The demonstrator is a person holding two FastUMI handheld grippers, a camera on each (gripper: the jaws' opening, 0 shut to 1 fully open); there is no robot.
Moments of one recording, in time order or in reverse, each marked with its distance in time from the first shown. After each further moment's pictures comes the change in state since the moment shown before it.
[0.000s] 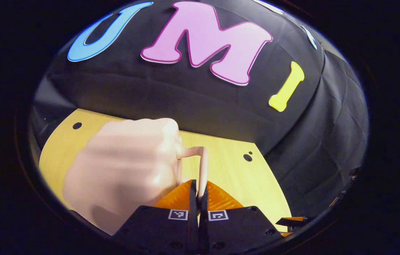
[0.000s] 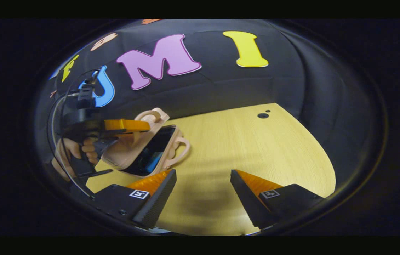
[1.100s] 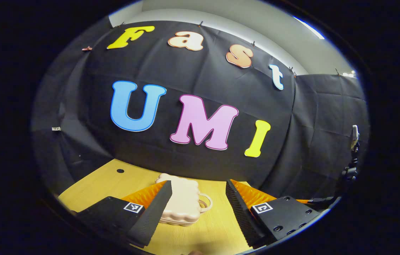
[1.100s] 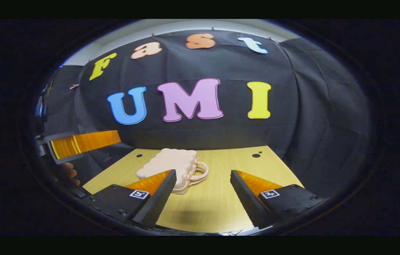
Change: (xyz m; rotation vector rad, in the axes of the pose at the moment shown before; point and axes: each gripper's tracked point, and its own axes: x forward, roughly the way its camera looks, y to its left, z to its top) left arm -0.360 0.008 0.034 0.044 -0.583 0.093; right arm -0.175 0.146 0.051 -0.213 -0.373 -0.008
